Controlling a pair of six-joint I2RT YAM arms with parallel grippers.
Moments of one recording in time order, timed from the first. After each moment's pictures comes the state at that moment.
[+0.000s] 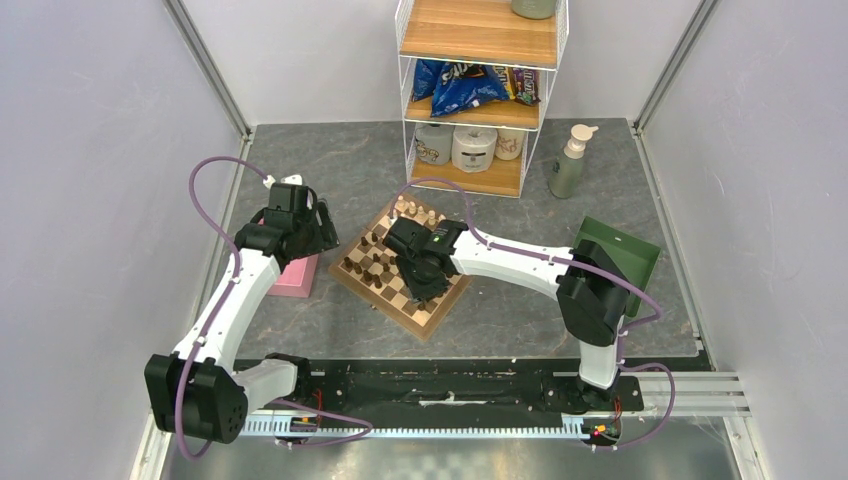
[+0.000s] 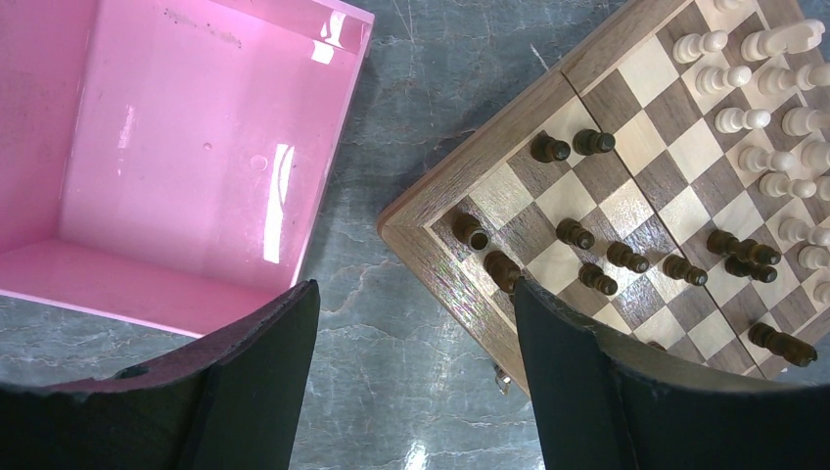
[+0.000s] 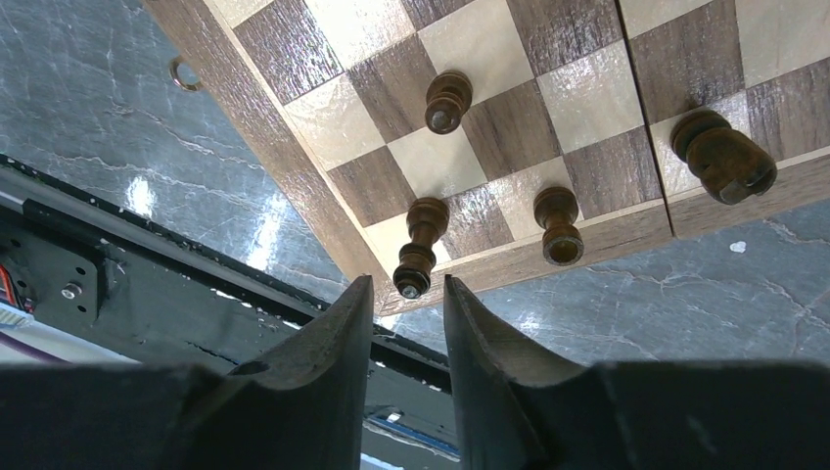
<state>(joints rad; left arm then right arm) -0.16 1.14 0.96 -0.72 -0.15 -0.41 1.03 1.88 1.51 -0.85 0.03 0.59</state>
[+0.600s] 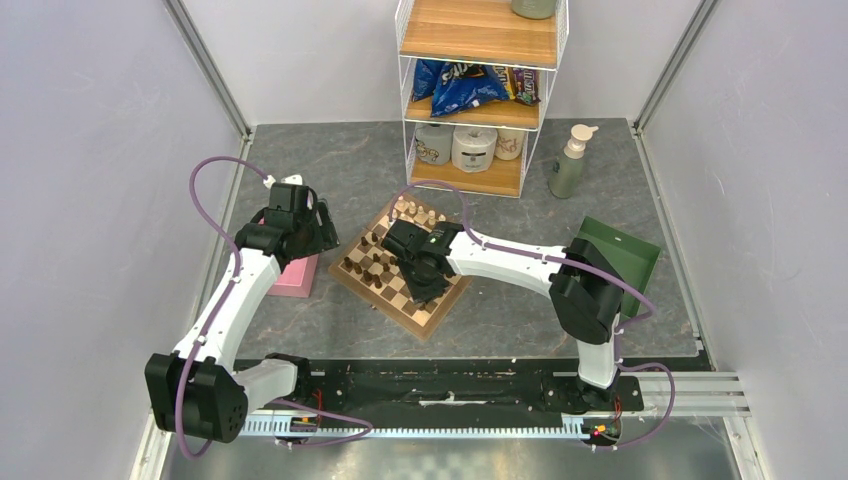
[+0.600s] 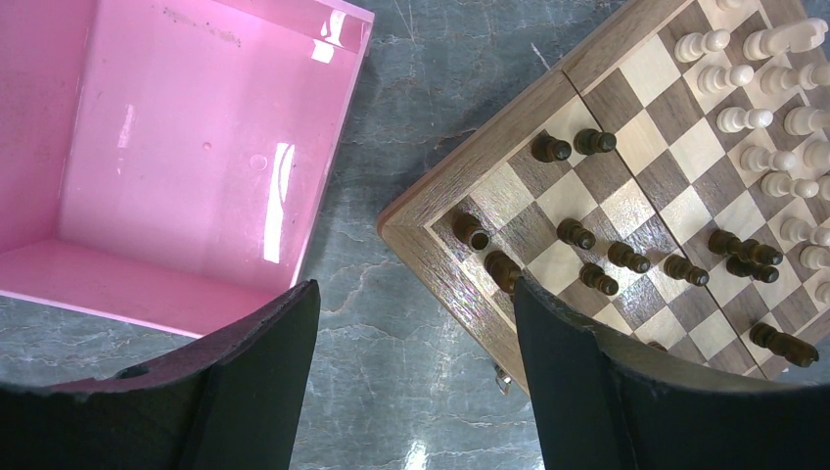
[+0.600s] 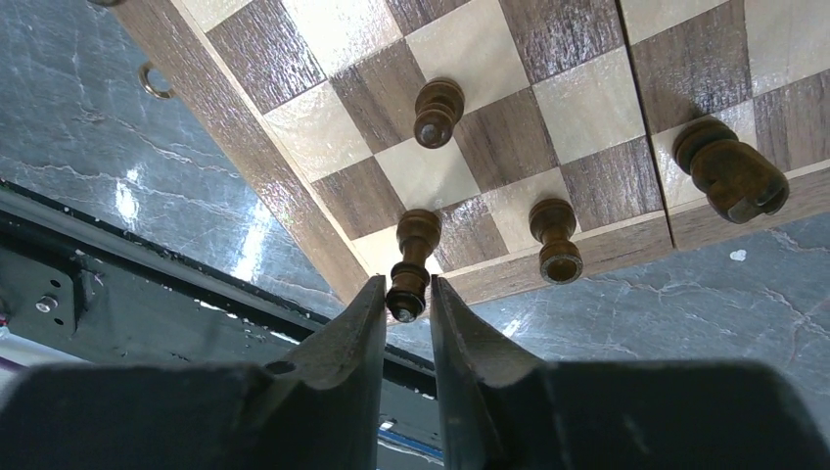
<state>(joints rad) -0.16 1.14 0.96 -0.72 -0.15 -0.41 1.03 1.91 1.51 -0.85 0.04 0.58</state>
